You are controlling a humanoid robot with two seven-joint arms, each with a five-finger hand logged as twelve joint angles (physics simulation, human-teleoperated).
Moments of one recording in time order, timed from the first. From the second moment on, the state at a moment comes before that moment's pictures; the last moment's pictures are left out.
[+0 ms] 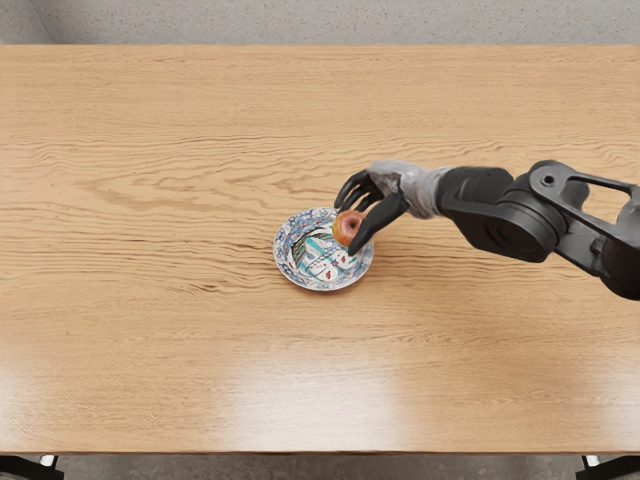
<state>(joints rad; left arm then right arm) -0.04 0.00 -0.03 -0.12 -0.03 -0.01 0.07 1.06 -0.46 0.39 1.47 -0.58 -0.10 -0.61</state>
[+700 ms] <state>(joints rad) -0.04 0.00 -0.03 -0.12 -0.03 -0.01 0.07 1.06 -0.36 0.38 1.38 -0.59 -0.10 -0.61</state>
